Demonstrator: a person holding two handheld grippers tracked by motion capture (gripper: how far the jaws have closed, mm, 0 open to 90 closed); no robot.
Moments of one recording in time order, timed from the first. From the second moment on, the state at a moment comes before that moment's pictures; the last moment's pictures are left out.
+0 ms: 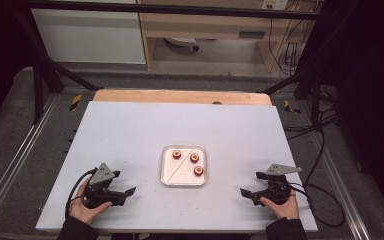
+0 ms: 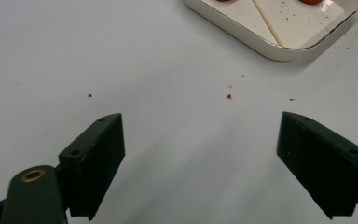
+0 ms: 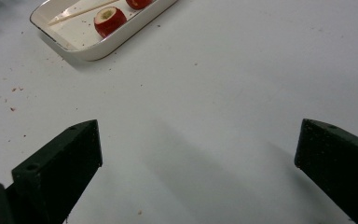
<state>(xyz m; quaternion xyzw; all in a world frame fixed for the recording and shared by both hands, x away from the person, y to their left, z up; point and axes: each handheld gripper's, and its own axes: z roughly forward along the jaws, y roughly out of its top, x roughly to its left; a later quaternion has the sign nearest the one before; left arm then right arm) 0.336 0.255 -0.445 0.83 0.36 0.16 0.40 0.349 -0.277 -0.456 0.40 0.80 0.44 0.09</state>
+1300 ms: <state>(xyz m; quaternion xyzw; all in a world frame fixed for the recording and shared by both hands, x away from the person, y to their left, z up) 0.339 0.205 -0.430 0.84 0.34 0.16 0.40 0.349 -0.274 -0.458 0.40 0.80 0.43 0.09</state>
